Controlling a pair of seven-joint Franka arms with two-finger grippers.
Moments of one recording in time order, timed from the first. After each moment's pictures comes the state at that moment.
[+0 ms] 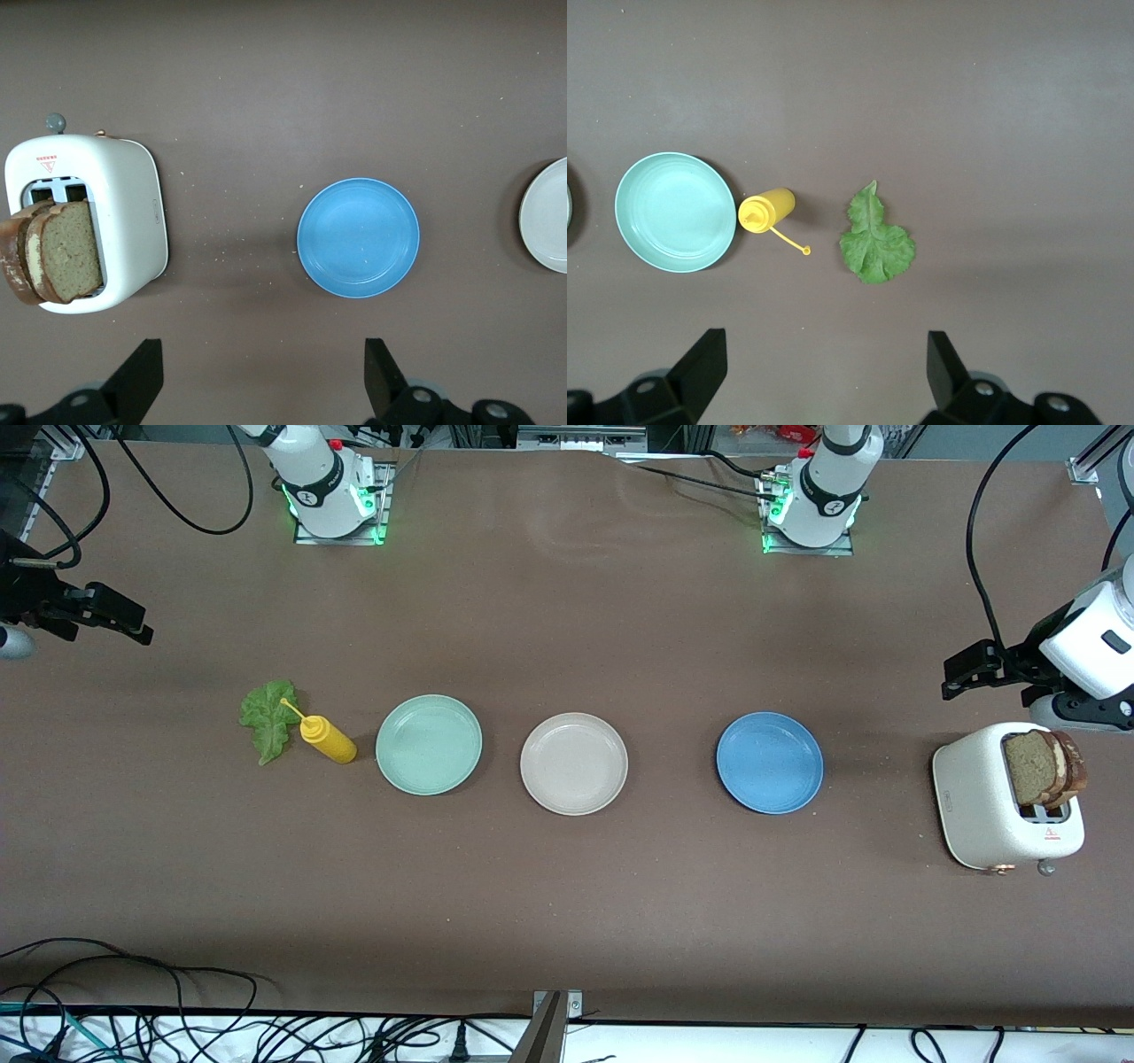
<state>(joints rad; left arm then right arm) -0.09 0.18 0.06 -1.42 -0.01 1.56 0.05 -0.01 -0.02 -0.02 -1.66 0.01 1.61 0.01</state>
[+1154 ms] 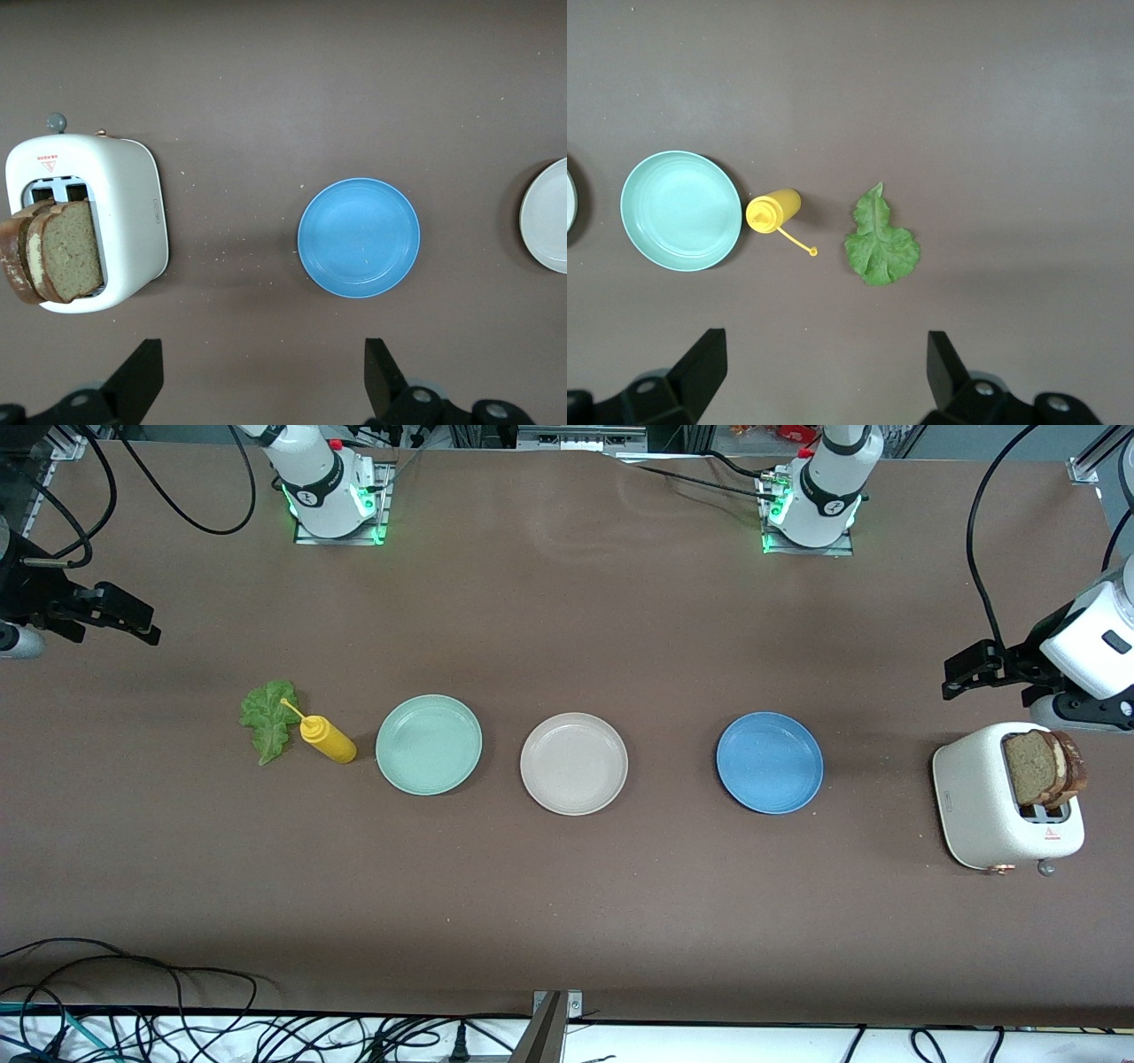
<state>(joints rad) -0.09 0.18 0.06 -1.42 -0.01 1.56 0.05 -0.01 -0.02 -0.01 -1.66 0.01 1.61 0.01</state>
